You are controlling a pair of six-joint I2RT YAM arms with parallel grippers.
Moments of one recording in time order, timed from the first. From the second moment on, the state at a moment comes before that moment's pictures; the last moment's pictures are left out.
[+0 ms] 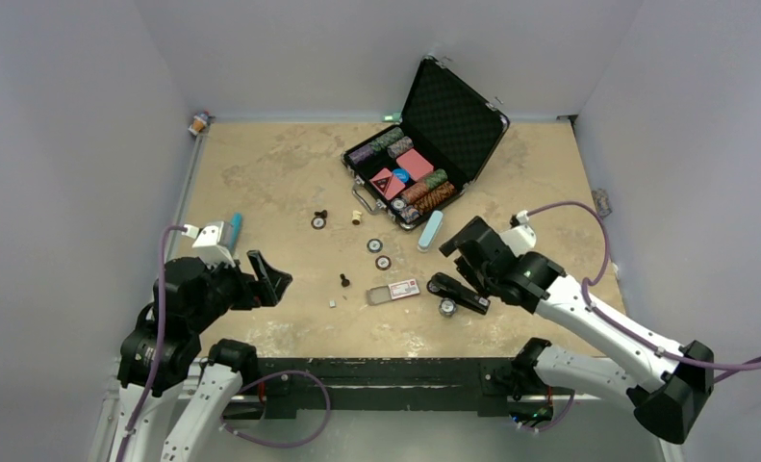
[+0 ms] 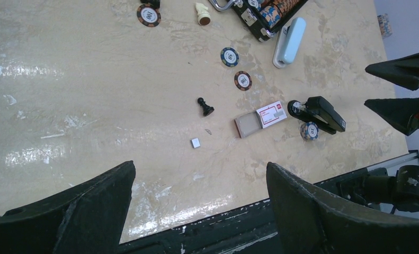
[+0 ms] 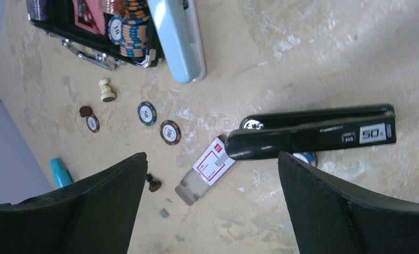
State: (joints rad) left arm -0.23 0.39 0.87 -0.99 0.17 -0.43; right arm 0.79 0.99 0.83 -0.77 0.53 1.41
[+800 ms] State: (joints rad) left arm -0.23 0.37 0.87 -0.99 0.20 -0.43; right arm 0.77 0.88 0.53 -0.76 0.30 2.04
